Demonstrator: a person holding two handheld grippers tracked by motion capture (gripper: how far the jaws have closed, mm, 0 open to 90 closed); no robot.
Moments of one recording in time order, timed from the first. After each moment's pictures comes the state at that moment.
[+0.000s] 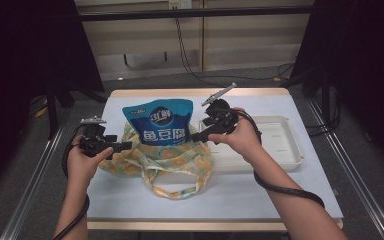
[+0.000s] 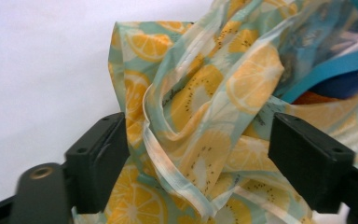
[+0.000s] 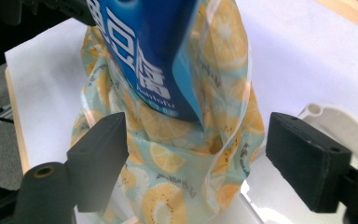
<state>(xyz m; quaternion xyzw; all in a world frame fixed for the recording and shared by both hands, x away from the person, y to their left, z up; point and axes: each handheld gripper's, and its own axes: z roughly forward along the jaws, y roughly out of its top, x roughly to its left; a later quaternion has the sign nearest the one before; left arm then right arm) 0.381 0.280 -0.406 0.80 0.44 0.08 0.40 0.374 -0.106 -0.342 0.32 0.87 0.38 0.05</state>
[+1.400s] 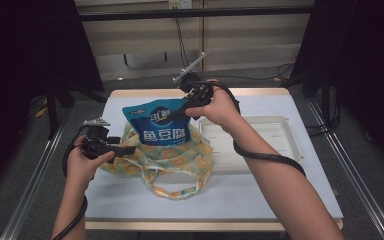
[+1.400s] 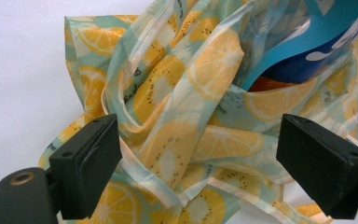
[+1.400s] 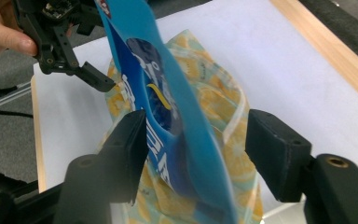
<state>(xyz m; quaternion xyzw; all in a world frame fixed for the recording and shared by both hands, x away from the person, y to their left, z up) 0.375 0.272 -0.405 0.82 0.41 0.05 0.40 0.415 -0.050 -0.288 0.25 0.90 0.36 0.04</state>
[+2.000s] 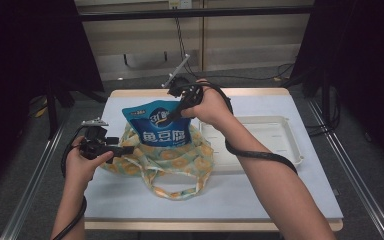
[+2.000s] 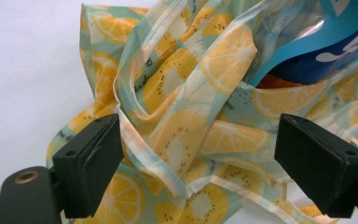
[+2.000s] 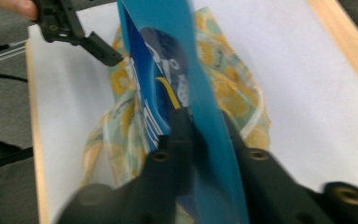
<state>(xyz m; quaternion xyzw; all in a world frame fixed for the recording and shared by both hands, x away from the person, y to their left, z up) 0.374 0.277 -0.405 0.82 0.42 0.05 0.40 0.414 -0.028 -0.285 0.21 0.93 0.31 0.03</state>
